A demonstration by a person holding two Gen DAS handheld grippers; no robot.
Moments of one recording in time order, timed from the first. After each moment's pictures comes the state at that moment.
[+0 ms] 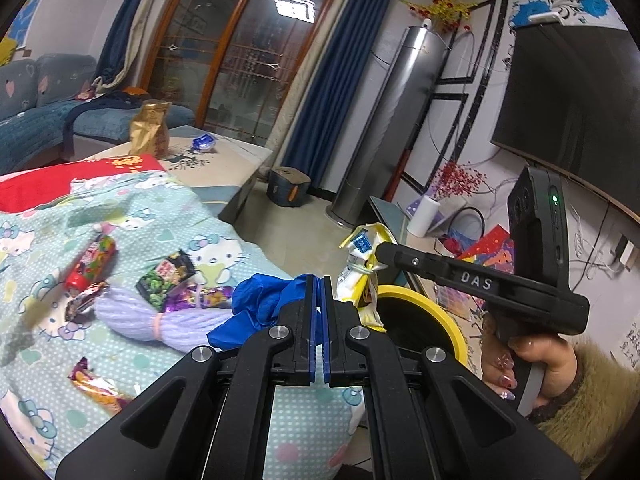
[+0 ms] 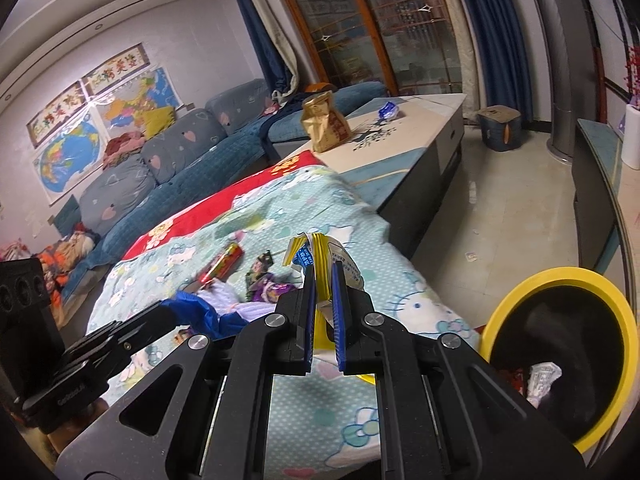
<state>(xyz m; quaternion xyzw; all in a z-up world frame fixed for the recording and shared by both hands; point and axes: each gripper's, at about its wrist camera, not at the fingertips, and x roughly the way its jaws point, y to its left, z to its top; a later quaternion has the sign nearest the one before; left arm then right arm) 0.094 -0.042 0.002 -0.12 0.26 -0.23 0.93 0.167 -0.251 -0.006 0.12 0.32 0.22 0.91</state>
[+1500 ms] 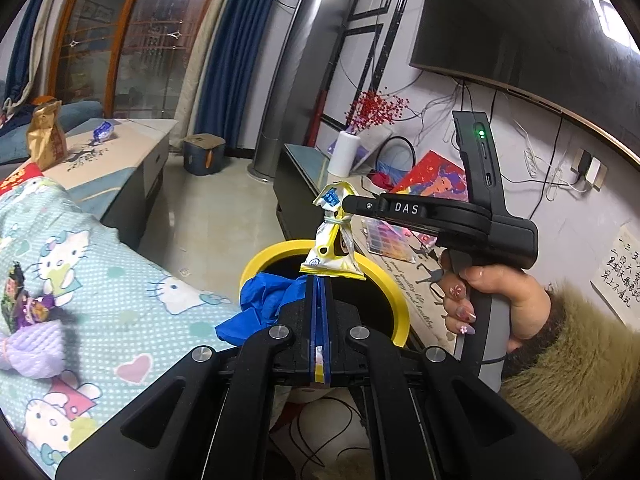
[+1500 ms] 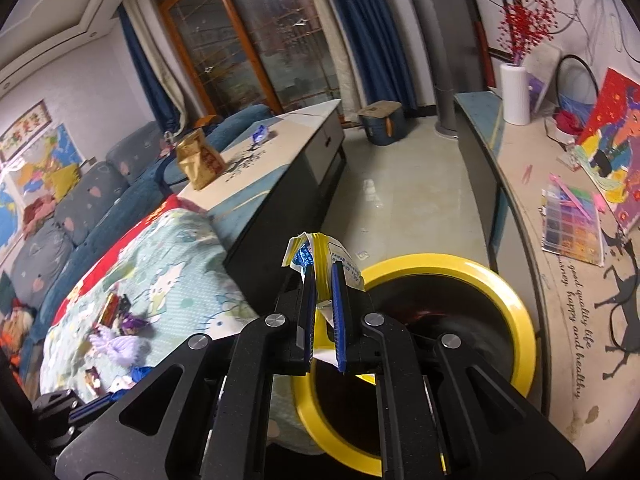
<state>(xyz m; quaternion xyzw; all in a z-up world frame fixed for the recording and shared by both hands) 0.116 -0.195 -0.029 -0.03 0.30 -0.37 0.88 0.172 -0.408 -0.041 0.18 0.32 0.03 0.93</state>
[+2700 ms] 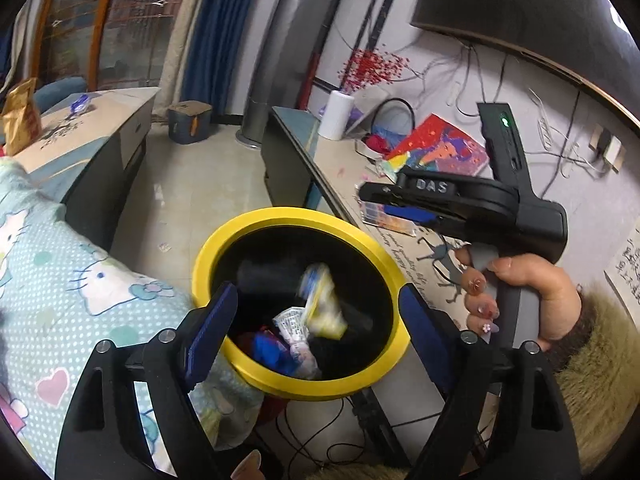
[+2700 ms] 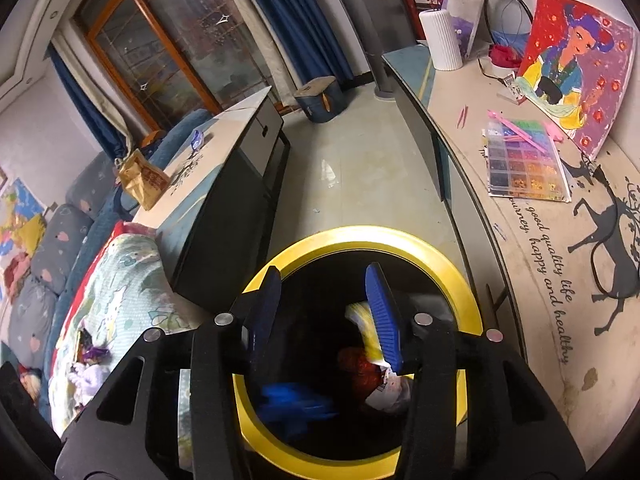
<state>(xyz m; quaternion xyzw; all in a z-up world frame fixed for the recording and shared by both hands) 0.157 -0.257 -0.076 -0.01 0.35 -0.37 0.86 0.175 -0.483 -0.090 0.26 0.36 -0.06 0.90</state>
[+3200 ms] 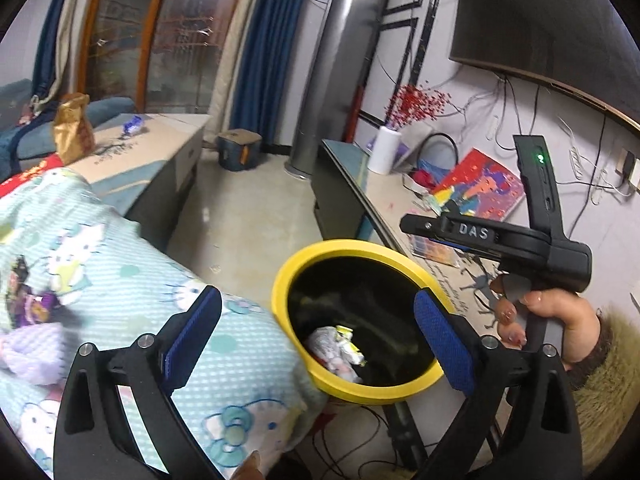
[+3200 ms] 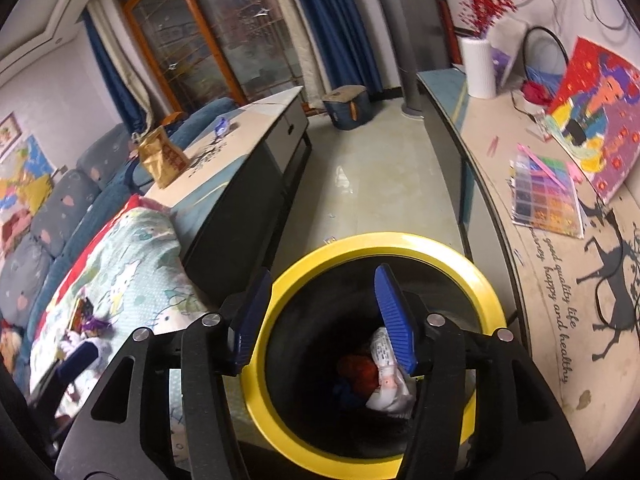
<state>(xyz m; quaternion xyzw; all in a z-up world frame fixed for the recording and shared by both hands) 0.150 -0.204 -0.050 -0.02 0.30 -0.29 0.91 0.175 -0.436 -0.071 0.19 0.35 -0.02 0.92</state>
